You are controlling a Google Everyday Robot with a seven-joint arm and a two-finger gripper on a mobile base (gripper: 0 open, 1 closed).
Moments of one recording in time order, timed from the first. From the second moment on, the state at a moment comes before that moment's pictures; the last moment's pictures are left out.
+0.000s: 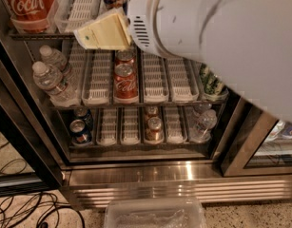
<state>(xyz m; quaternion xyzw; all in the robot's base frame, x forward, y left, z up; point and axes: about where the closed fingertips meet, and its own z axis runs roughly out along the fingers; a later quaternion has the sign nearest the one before) 0.490 0.023 1.091 -0.29 0.74 0.09 0.60</state>
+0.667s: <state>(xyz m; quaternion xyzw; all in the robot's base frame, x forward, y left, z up) 0.491 0.025 1.103 -0.29 0.73 0.09 0.62</state>
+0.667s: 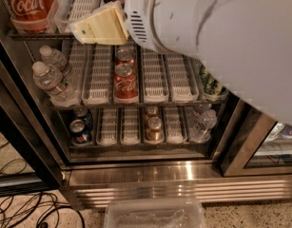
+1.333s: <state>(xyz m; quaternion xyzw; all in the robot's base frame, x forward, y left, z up) 0.503 0.003 1.109 -0.25 0.71 0.06 0.66</state>
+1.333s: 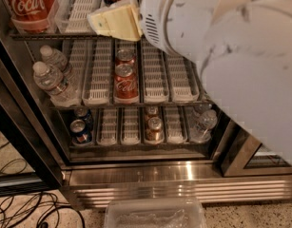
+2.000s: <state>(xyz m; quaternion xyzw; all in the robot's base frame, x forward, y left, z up) 0.510 -0.020 1.102 -0.23 0.69 0.04 0.68</state>
